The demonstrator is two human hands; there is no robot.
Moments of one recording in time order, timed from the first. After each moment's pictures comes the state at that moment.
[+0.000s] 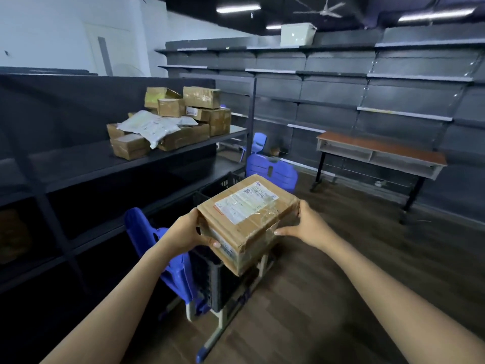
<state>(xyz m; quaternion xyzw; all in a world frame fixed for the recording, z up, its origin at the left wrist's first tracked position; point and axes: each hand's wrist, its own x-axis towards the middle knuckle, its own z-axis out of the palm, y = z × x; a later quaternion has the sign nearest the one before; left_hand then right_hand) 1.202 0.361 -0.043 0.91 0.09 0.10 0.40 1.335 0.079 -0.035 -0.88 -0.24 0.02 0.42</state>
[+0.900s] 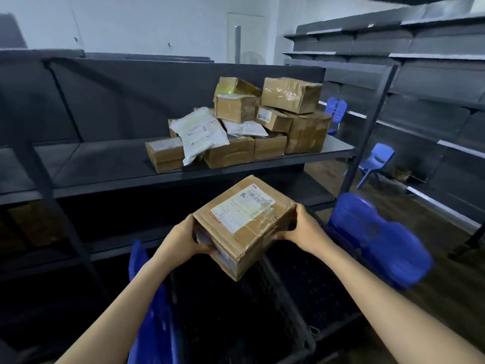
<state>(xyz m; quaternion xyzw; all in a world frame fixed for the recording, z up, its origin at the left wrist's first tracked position) 1.485 0.518 -0.079 0.84 0.35 0.22 0.35 1.753 0.365 -0.077 -0.78 -0.46 0.17 0.39</state>
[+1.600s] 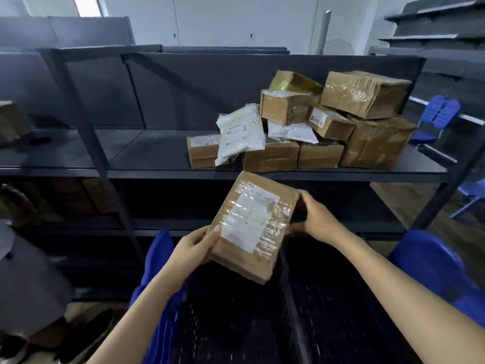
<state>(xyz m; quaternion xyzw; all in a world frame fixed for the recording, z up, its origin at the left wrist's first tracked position) 1.525 0.484 -0.073 0.61 0.50 0.33 0.51 1.829 0.480 -0.056 -0.66 -0.62 0.26 0.33</state>
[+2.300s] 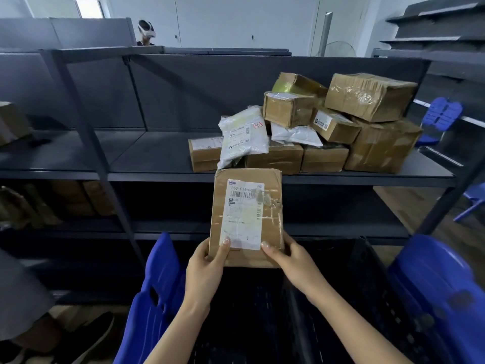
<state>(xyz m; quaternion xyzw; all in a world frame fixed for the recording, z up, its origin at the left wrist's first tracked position) 1.553 0.453 -0.082 0.50 0.51 0.47 0.51 1.740 0.423 -0.074 -0.62 -0.51 0.42 0.42</state>
